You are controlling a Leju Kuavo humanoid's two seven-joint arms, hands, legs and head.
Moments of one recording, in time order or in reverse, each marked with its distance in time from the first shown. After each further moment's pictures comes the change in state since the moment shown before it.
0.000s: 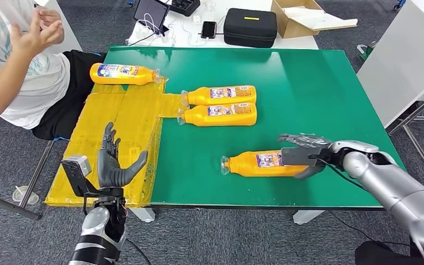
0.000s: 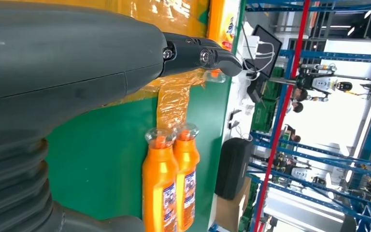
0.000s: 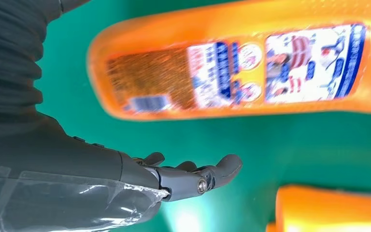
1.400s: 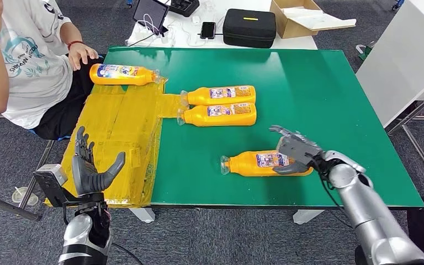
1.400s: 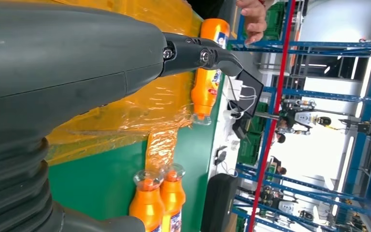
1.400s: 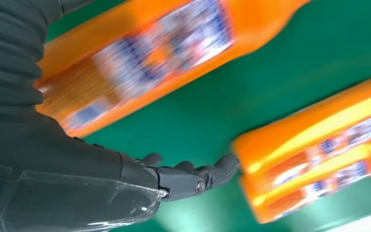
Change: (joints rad) left arm 0.068 0.018 0.083 -0.137 -0.018 0.031 0.000; right arm 0.271 0.264 -0.665 -0.062 0.175 0.054 -0.064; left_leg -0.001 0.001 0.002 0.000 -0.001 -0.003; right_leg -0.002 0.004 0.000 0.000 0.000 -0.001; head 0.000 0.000
